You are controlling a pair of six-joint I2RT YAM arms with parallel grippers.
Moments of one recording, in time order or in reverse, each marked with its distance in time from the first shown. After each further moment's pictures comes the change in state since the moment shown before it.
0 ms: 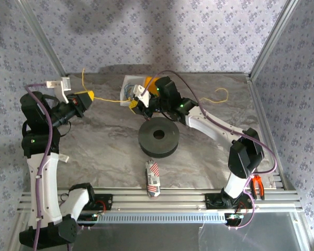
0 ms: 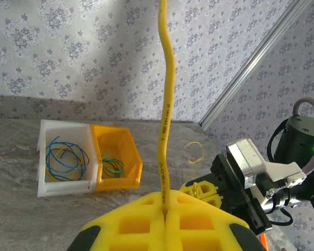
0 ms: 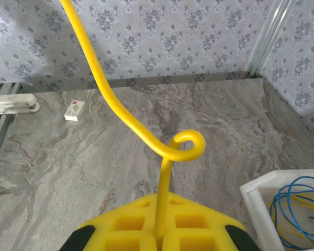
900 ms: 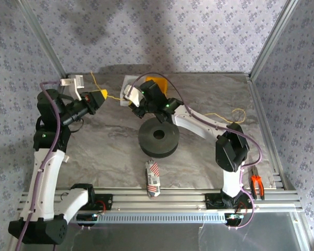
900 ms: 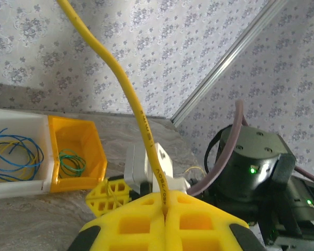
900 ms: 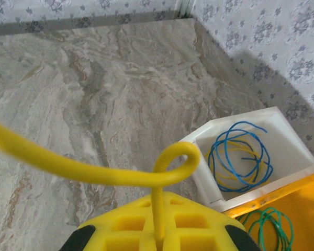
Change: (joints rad) left arm -0.201 0.040 -0.068 0.169 -0.106 -0.173; right arm 0.074 0.161 0.146 -0.109 0.426 -0.014
